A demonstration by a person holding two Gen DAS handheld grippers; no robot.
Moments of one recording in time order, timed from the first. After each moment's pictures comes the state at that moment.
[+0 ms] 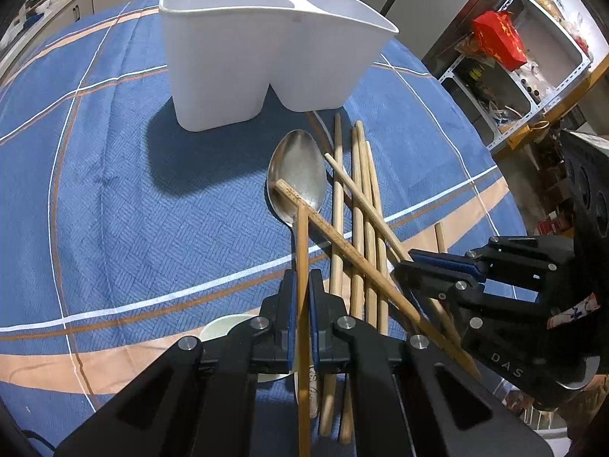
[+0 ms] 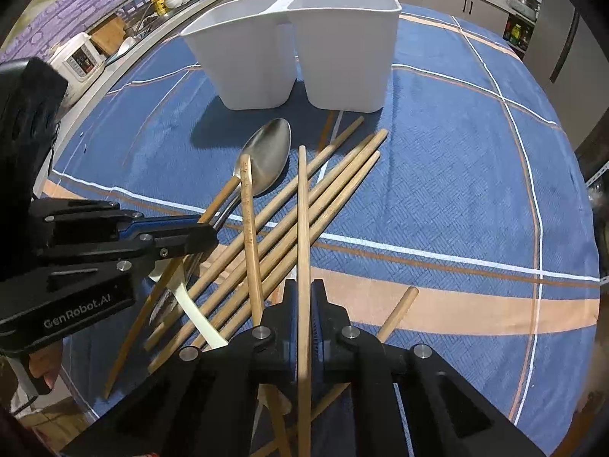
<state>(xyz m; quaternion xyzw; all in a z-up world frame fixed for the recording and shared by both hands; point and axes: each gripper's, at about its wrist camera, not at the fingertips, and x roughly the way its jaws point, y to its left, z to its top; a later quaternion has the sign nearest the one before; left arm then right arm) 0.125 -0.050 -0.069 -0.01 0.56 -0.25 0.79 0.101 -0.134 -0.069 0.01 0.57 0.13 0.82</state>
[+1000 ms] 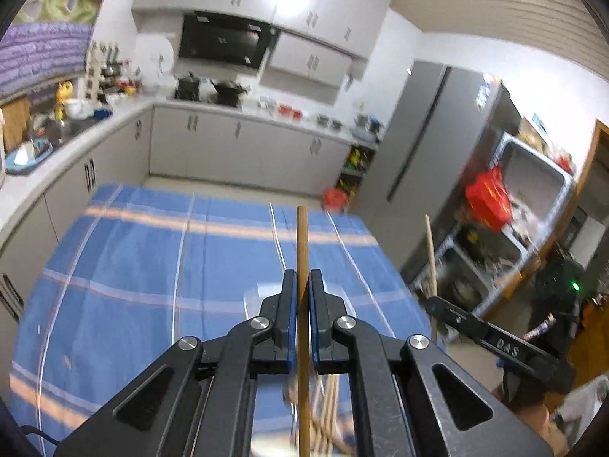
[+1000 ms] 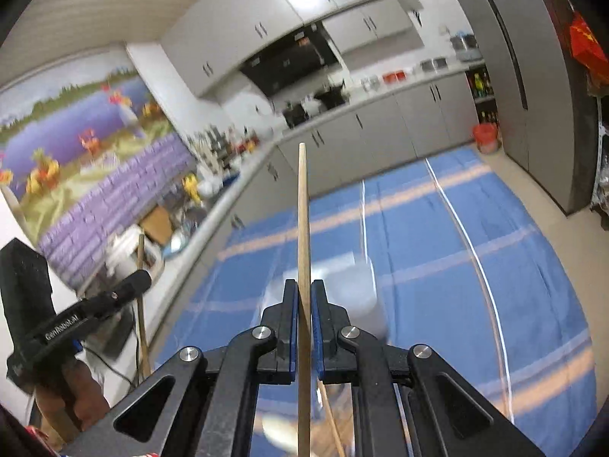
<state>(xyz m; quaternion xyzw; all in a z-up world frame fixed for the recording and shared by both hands) 0.136 0.012 0.152 -0.12 0.28 -0.18 0.94 0.119 -0.210 0.111 0.21 0.27 0.13 0.93</state>
